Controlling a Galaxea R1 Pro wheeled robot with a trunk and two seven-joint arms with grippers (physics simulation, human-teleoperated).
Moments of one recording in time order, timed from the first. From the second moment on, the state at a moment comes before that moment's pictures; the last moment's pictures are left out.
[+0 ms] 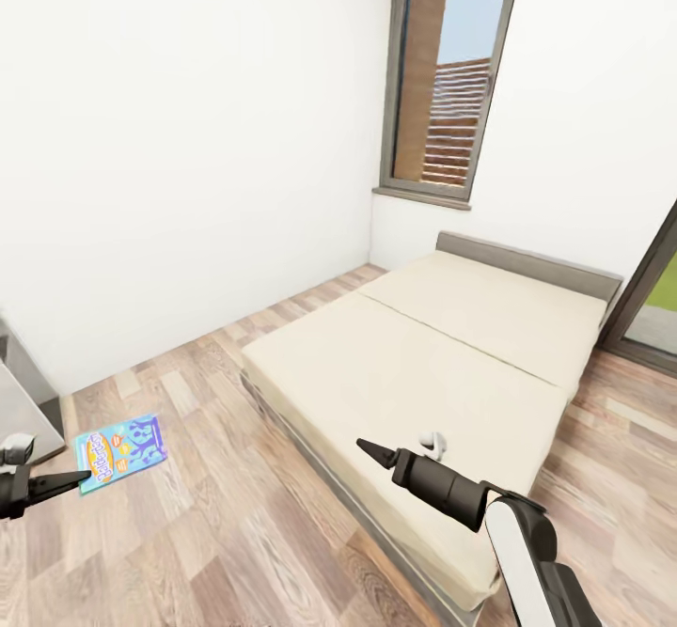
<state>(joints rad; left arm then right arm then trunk) -0.44 0.65 0.45 -0.82 -0.03 0.90 -1.57 -0.21 0.10 -0.06 -1.55 -0.56 0.86 0.50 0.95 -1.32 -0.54</state>
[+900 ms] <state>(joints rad) -0.44 0.64 0.45 -0.82 -0.02 0.90 -1.57 -0.21 0.09 -0.02 -1.55 -0.56 0.86 0.50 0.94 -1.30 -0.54</state>
